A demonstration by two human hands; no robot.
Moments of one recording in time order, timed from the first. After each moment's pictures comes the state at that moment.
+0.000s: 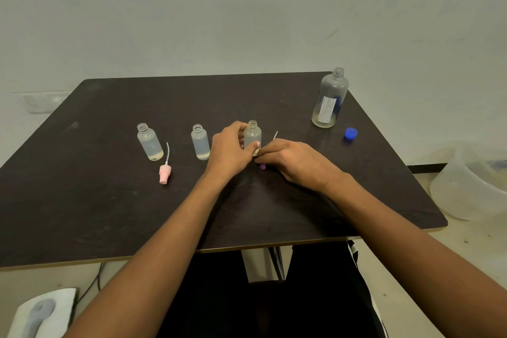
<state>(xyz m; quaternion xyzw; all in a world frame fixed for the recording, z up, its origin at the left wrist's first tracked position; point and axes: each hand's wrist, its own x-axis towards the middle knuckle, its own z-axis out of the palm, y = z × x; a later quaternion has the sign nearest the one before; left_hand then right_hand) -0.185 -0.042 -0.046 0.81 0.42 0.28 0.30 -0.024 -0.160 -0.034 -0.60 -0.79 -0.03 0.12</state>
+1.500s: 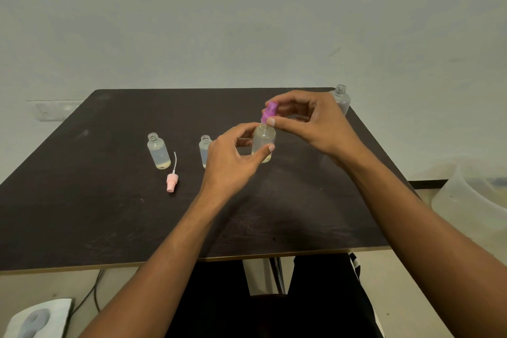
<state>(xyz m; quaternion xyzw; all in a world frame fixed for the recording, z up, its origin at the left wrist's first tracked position) -0.221 -0.087 0.001 0.77 0.31 0.41 0.38 -0.036 -0.165 0.065 -0.57 -0.63 0.16 0.51</state>
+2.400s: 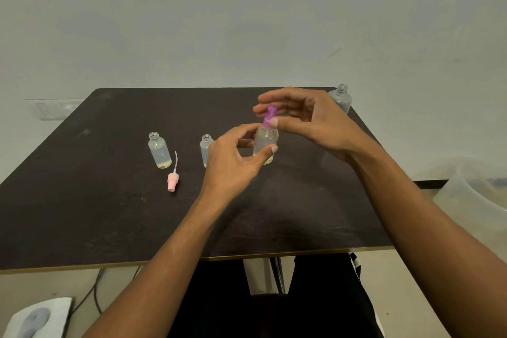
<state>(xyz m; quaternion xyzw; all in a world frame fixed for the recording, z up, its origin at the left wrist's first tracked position) -0.225 -0.093 0.003 0.77 0.31 0.41 0.38 -0.034 -0.165 0.076 -0.53 -0.67 0.24 0.45</state>
